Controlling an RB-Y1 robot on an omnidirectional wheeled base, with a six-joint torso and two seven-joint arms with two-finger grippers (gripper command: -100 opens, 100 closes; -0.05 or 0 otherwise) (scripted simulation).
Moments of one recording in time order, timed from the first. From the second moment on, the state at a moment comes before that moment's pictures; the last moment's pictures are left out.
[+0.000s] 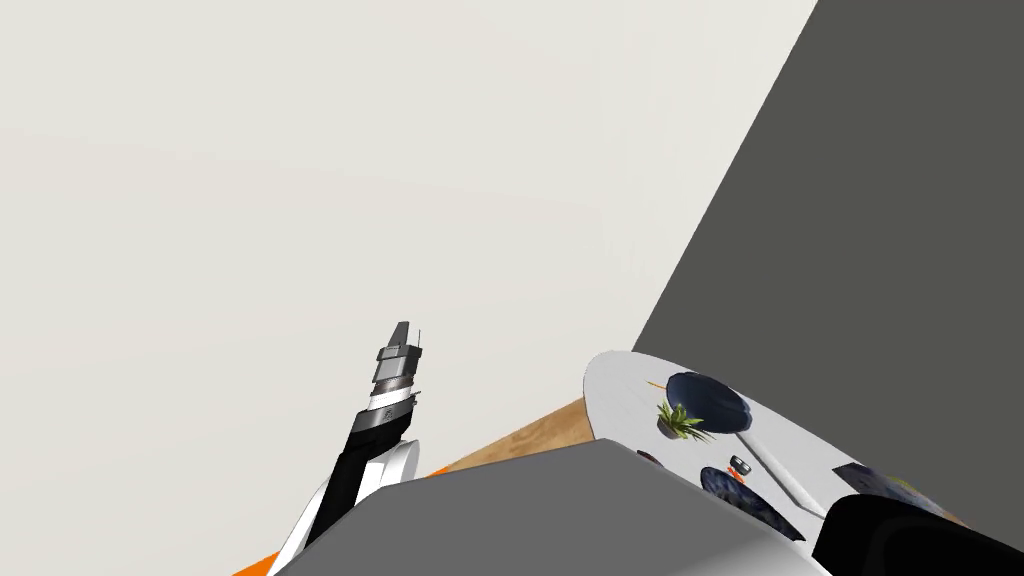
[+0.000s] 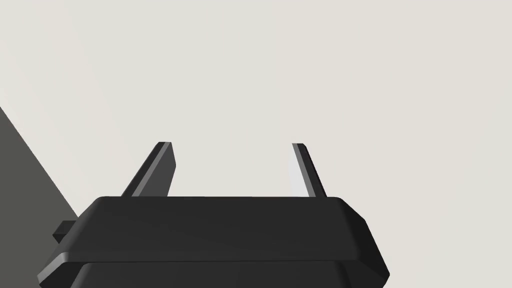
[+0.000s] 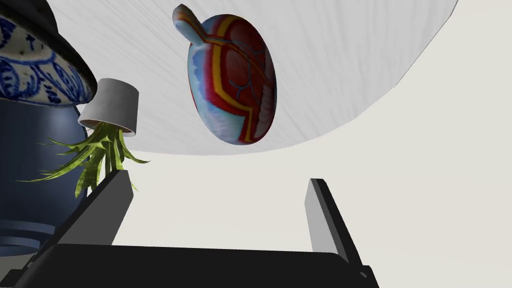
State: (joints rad) left arm 0.49 -0.02 -0.04 -2.22 -0.04 -0.44 -0.11; right arm 0.93 -0.63 -0.07 -1.49 0.60 -0.15 0.32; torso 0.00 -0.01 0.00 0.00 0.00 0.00
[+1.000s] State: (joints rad) left arm 0.49 -0.02 -0.04 -2.22 -0.04 -0.44 -0.11; right arm 1.00 -0.65 -0.02 -1.22 0.78 -0.24 0.33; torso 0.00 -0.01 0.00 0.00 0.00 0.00
